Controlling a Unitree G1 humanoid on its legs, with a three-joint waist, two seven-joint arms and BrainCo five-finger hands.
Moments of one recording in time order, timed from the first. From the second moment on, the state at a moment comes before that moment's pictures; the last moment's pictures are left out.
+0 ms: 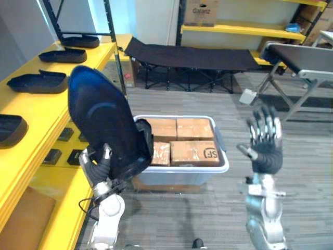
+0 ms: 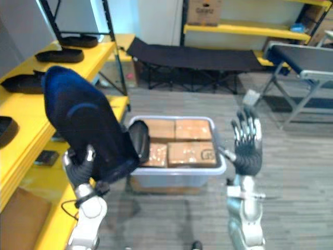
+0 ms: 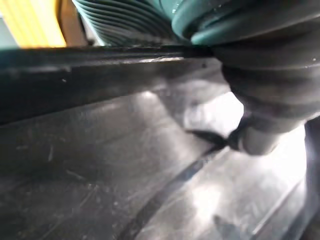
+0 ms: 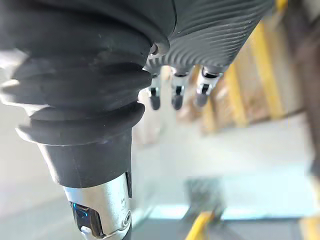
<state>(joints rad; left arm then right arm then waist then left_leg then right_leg) 0.19 0.06 0.01 -0.10 0.24 -0.32 0.73 0.26 -0.17 0.04 -0.21 0.46 -0.54 -0.06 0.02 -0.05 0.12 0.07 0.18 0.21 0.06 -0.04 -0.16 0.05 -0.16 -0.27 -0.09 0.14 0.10</state>
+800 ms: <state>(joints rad) 0.33 0.02 0.20 -0.33 0.05 -0.40 0.62 0.09 -0.11 0.19 0.20 0.41 -0.52 -0.02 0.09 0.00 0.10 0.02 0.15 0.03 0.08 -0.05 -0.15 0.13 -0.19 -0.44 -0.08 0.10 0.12</state>
